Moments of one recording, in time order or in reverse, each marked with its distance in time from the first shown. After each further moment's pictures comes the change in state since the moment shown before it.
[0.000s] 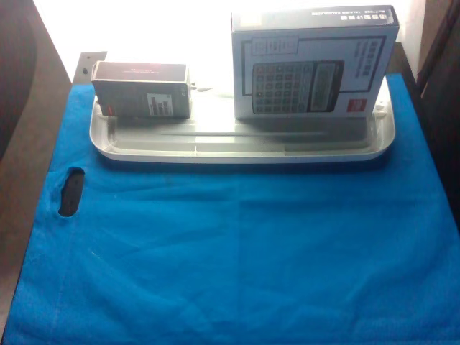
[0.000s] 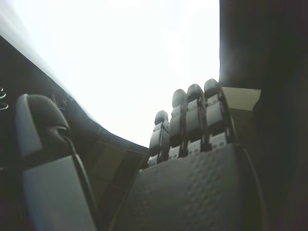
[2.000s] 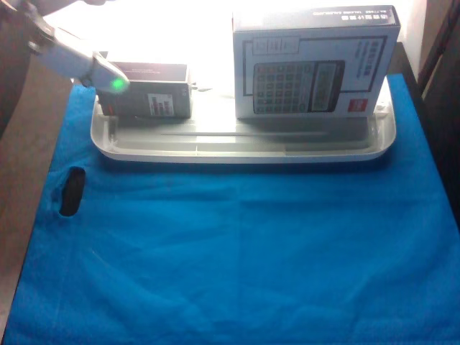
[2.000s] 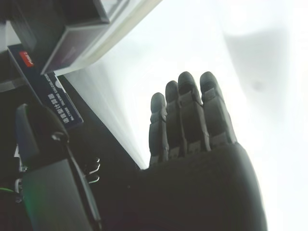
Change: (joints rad) left arm -0.406 -0.362 0.346 0.825 0.849 -0.209; right arm -0.025 -0.094 0.036 -0.041 -0.002 0.045
